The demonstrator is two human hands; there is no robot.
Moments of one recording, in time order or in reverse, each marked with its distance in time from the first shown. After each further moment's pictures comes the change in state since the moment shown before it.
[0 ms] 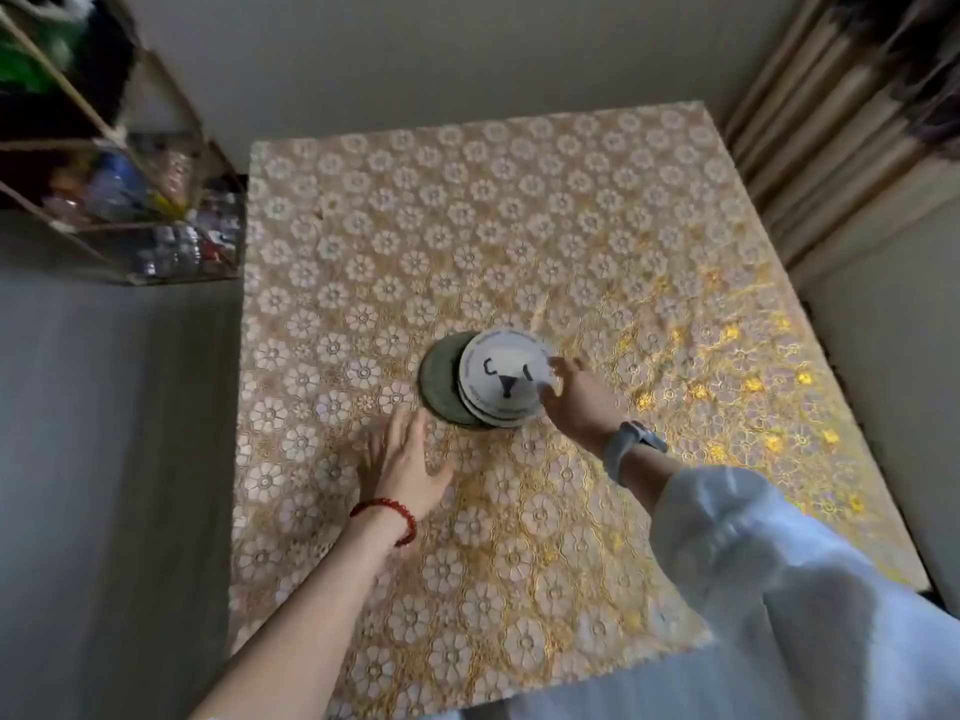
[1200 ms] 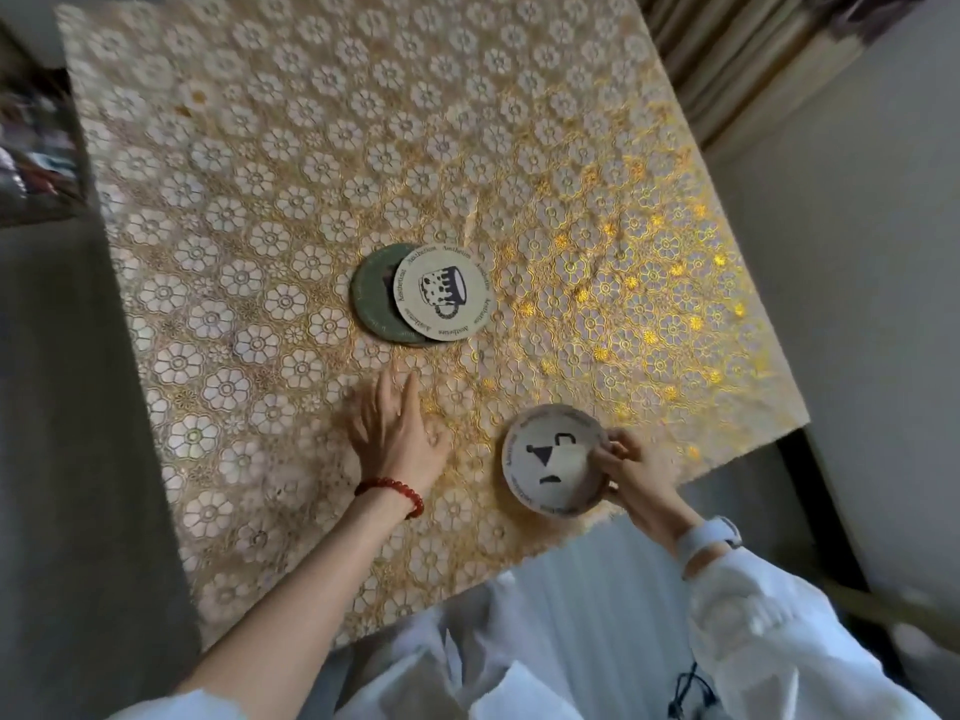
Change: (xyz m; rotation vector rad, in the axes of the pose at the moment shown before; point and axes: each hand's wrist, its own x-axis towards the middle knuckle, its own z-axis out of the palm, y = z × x) left_hand -0.029 -0.004 0.055 0.106 0.003 0.143; right_hand -0.171 0.096 0.025 0.952 0.069 0.697
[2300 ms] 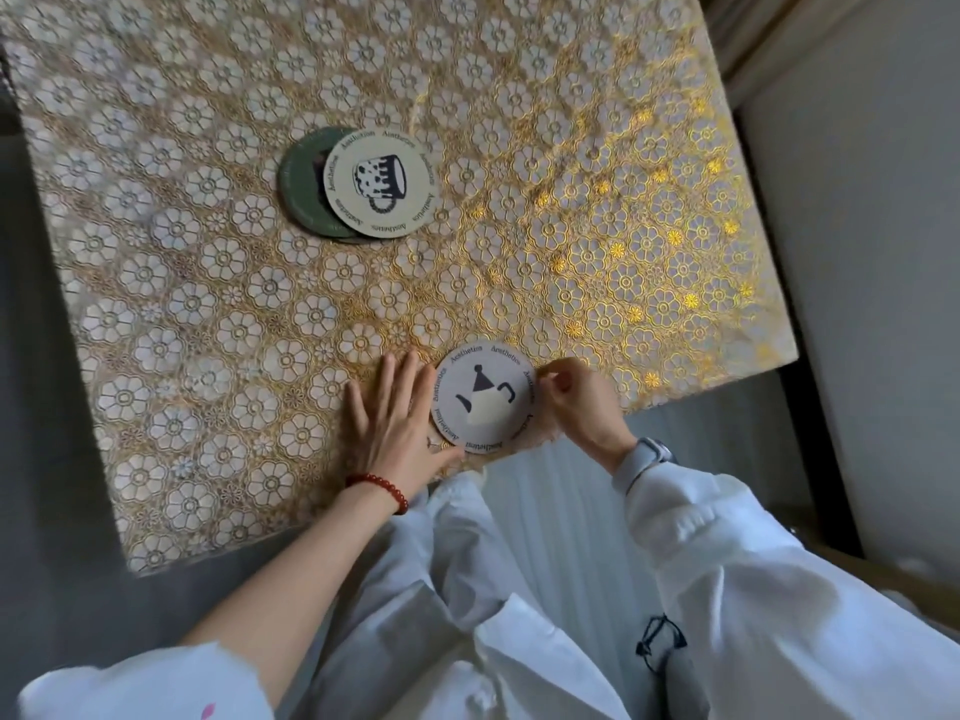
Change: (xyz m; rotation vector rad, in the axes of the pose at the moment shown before) left_hand -0.078 0.028 0.086 0.353 -0.086 0.156; right_hand 0.006 0.012 -0.028 -0.781 0.015 -0.402
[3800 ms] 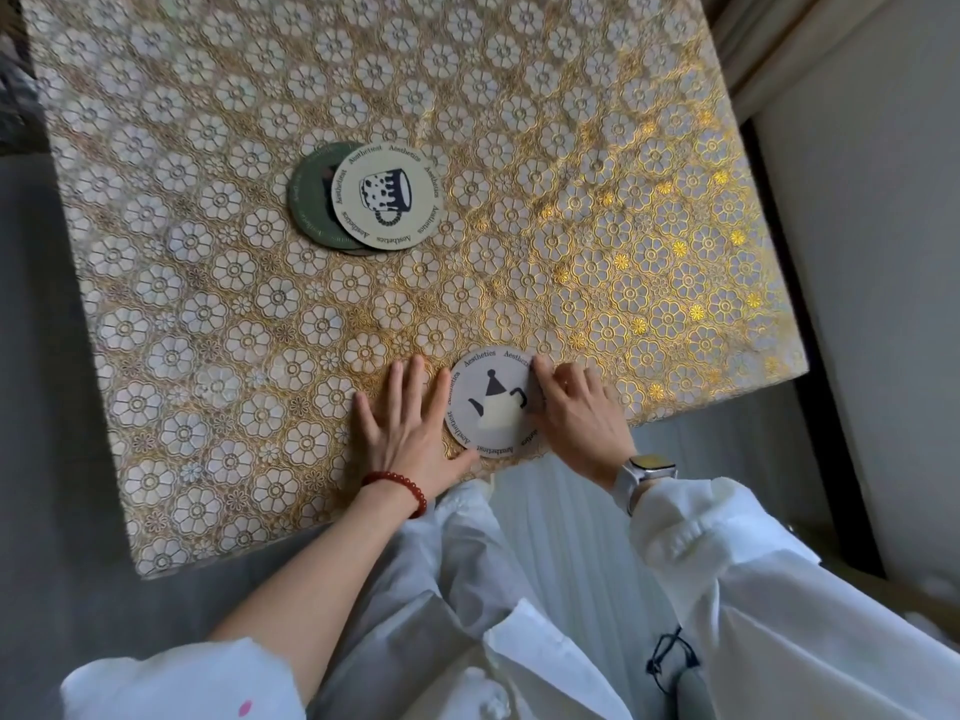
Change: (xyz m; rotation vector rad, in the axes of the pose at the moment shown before) left_hand 0.009 0.008 0.007 0.085 -0.014 -0.058; right_hand 0.006 0.030 0.012 -0.615 0.013 -0.384
